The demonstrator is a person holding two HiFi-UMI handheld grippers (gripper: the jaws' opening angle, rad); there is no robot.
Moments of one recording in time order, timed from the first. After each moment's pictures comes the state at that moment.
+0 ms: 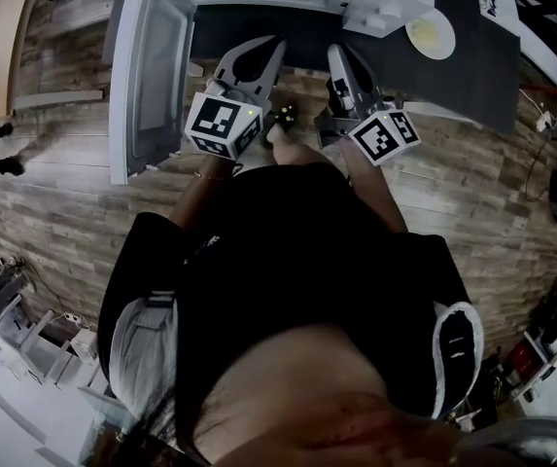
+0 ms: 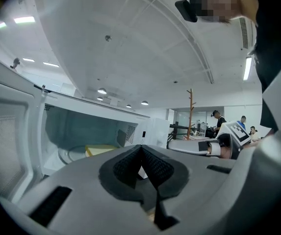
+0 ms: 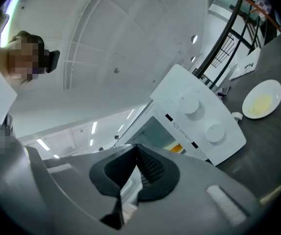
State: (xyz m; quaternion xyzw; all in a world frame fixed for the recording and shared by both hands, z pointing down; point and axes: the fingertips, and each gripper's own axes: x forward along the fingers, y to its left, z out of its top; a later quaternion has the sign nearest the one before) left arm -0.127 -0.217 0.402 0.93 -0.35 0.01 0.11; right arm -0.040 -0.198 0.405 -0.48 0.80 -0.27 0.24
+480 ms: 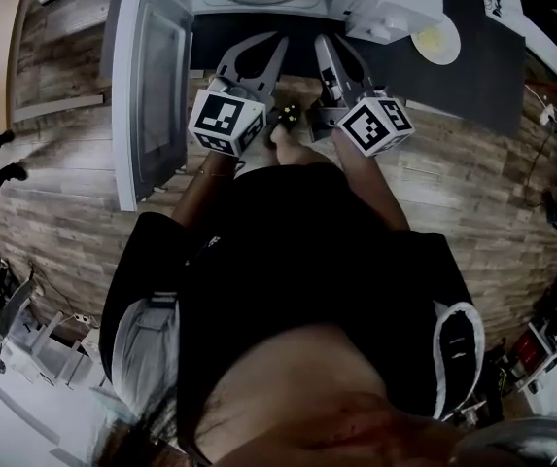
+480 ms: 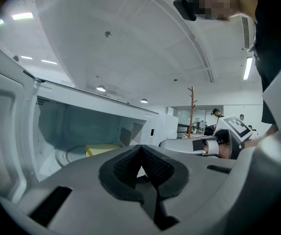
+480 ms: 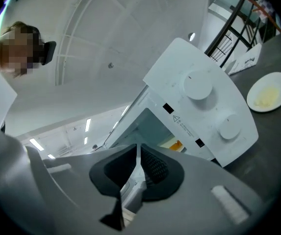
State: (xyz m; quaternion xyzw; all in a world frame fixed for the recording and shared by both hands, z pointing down) left arm -0.119 -0.256 0.416 0.93 -0.35 0.03 0.11; right arm -0.053 -0.246 0.420 -0.50 0.79 -0.30 0.21
